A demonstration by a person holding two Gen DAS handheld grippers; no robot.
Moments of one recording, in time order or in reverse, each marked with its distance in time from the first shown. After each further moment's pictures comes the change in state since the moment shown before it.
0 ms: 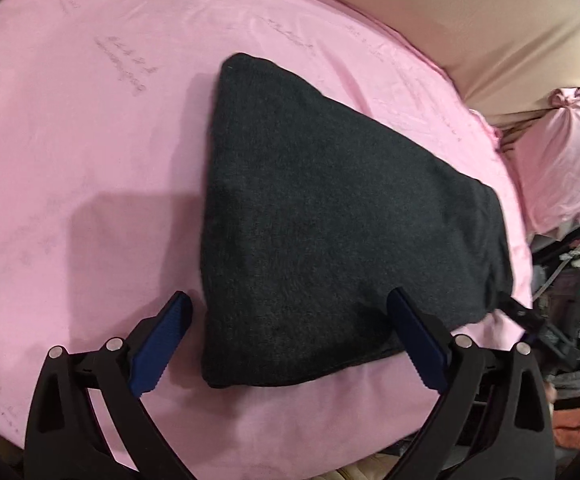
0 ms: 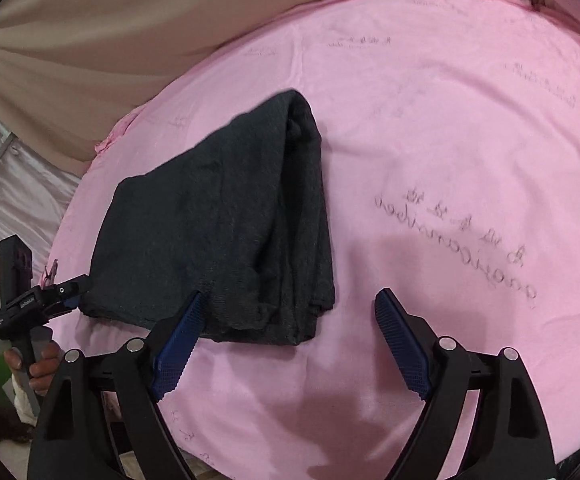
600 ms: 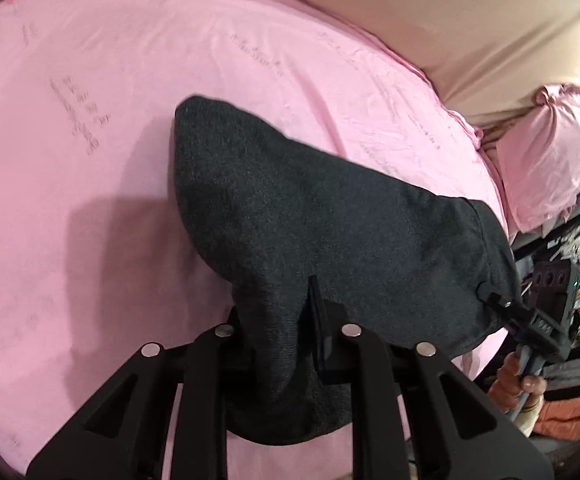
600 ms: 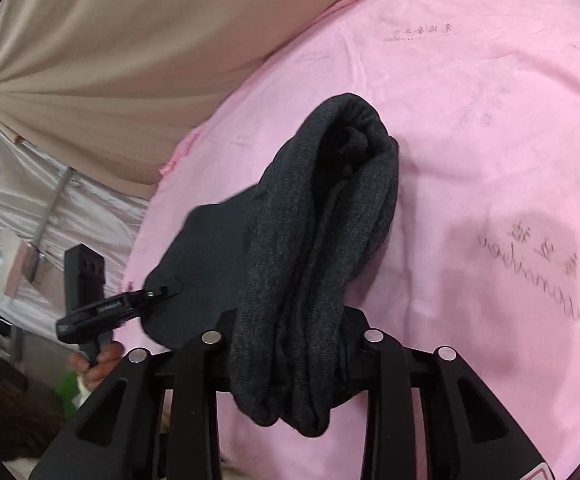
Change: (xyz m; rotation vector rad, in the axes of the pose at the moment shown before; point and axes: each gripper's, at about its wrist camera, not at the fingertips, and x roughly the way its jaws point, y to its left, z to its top) left arm -0.014 -0.022 0.024 0.068 0.007 -0.025; right arm -0.002 0.025 0.018 0.057 0.024 0.268
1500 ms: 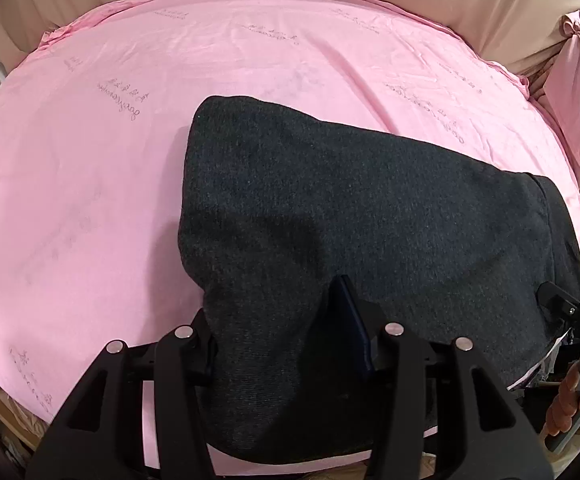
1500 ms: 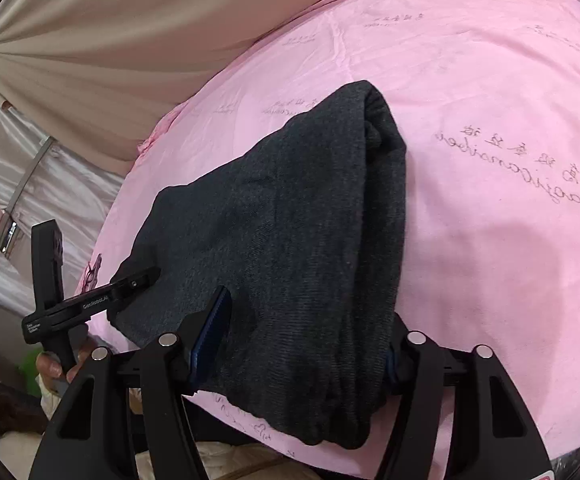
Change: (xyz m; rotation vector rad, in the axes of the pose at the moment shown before) left arm 0.014 -0.043 -0.068 0.097 -0.029 0.338; right arm 0.002 0.000 -0.062 -0.054 -0.020 -0.175
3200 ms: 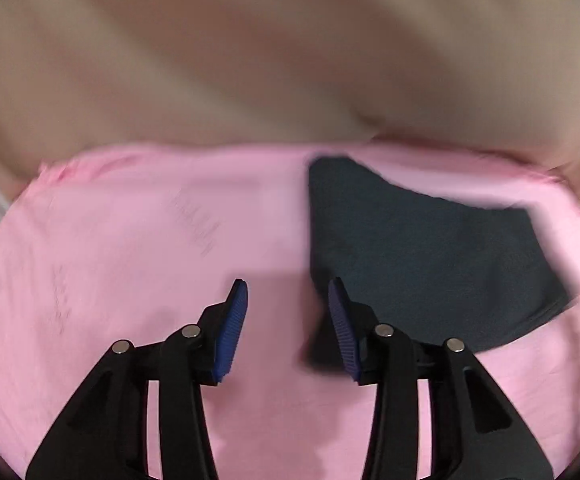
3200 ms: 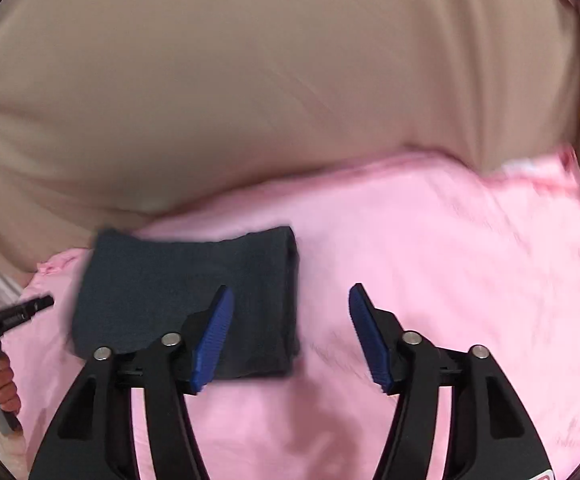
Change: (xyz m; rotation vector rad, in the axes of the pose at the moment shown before) left arm 0.093 0.060 0.305 -0.040 -0.269 0.204; right arm 0.053 -0.046 0.310 -0.103 -0.368 -0.232
